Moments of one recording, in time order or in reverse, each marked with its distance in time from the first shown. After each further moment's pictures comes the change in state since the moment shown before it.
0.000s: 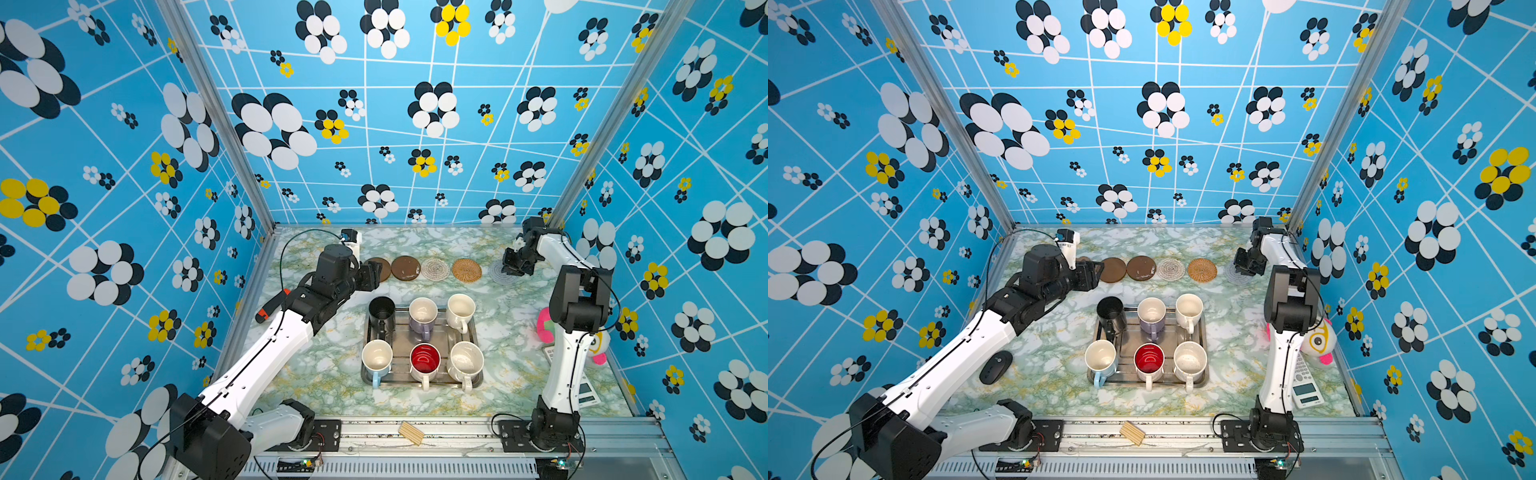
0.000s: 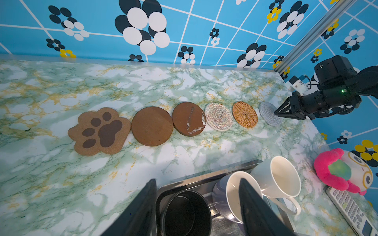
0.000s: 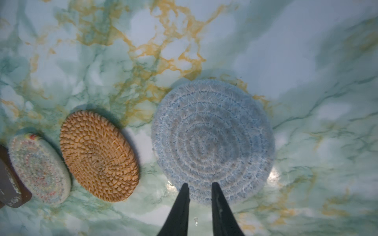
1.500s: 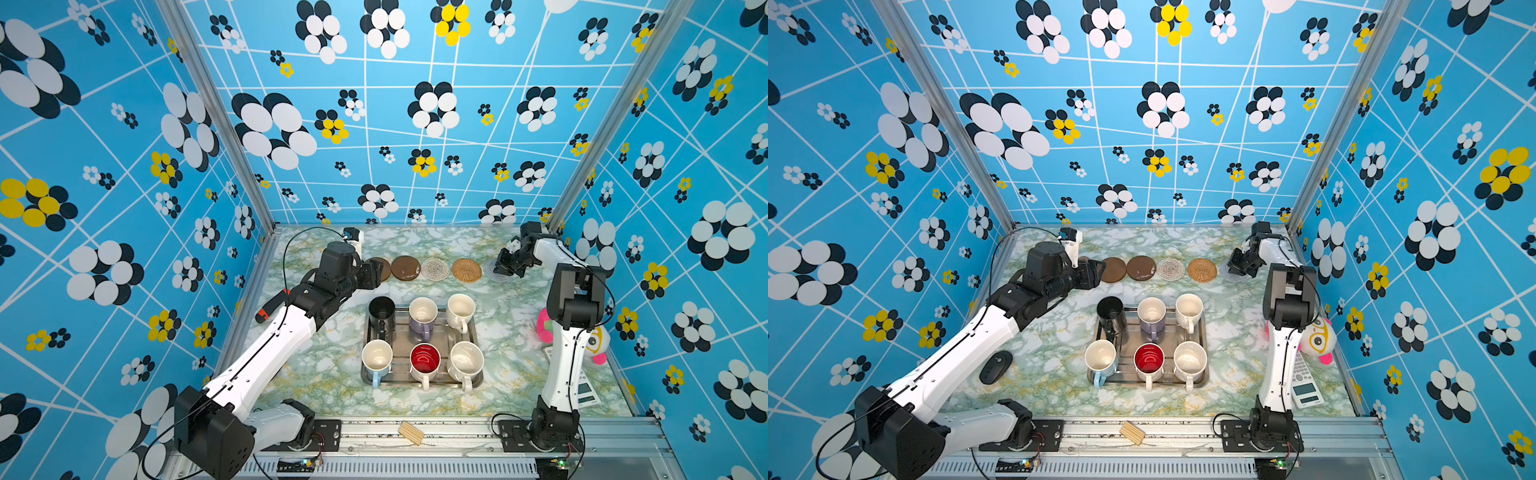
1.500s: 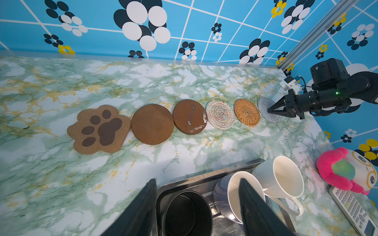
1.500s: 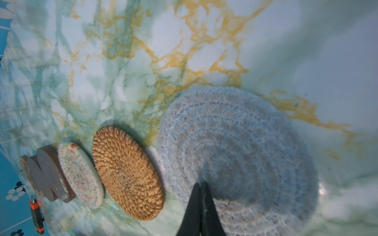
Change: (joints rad) left arm 0.000 0.032 0.028 -0.019 0.000 0.000; right arm 0.000 0.058 -0.021 0.122 -0.187 0.085
